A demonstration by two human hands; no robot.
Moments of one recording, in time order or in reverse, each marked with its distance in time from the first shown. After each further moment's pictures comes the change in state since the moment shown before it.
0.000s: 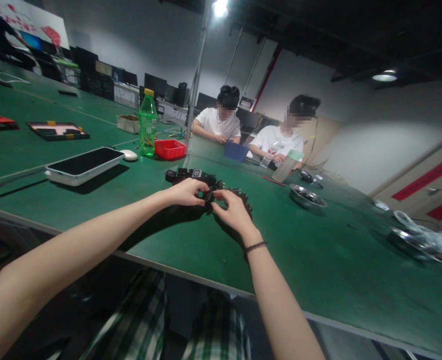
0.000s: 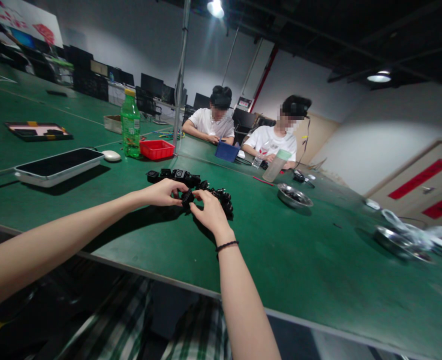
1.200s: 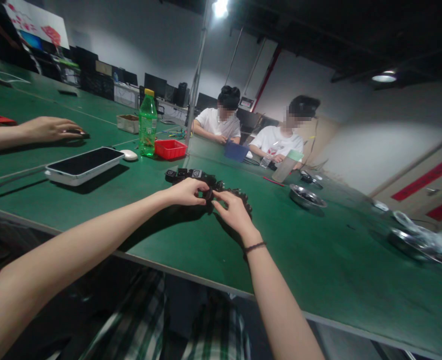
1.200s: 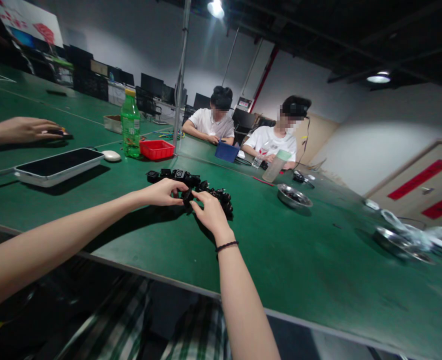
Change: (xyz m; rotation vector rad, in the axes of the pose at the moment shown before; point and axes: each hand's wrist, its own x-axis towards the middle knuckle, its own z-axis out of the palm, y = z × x) left_hand 0.001 -0.002 0.001 0.011 0.022 -0.011; right_hand 0.000 0.002 0.001 -0.043 0.018 -0.004
